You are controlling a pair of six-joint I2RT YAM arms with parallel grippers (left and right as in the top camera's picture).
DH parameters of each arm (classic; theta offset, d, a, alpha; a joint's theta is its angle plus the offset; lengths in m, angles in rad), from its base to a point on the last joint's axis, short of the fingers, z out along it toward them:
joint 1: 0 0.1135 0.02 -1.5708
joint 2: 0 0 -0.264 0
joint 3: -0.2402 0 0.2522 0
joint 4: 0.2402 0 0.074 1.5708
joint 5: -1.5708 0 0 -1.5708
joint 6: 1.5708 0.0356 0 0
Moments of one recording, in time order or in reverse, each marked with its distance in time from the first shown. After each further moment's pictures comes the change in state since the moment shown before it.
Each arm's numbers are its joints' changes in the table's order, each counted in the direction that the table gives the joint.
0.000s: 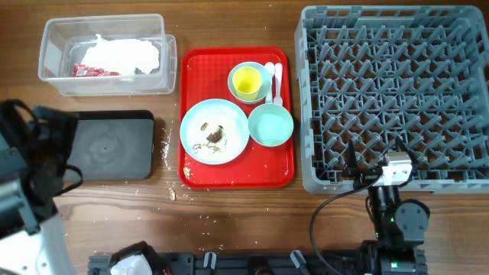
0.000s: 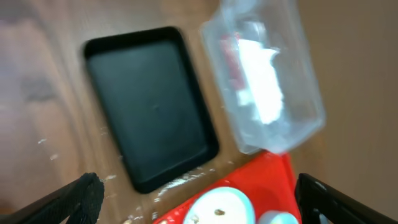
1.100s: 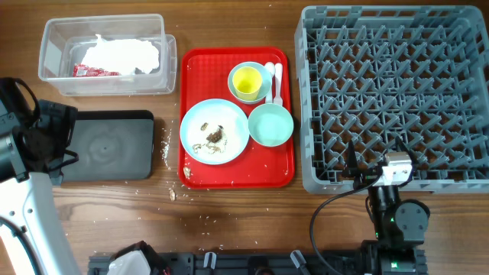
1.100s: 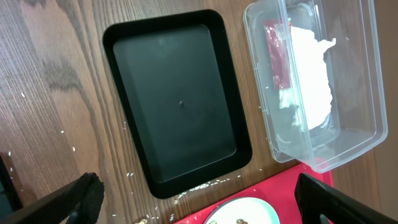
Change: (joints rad) left arm 0.021 0.158 0.000 0.002 0.007 0.000; right arm 0.000 0.000 0.000 0.000 0.000 0.000
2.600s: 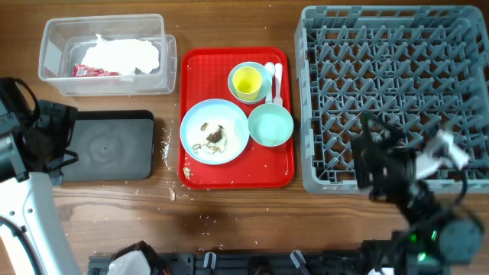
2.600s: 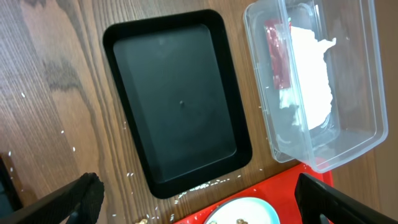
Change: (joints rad) left arm 0.000 0.000 0.000 0.000 0.000 0.000; right arm -0.002 0.381 -0.438 -0.445 0.600 1.117
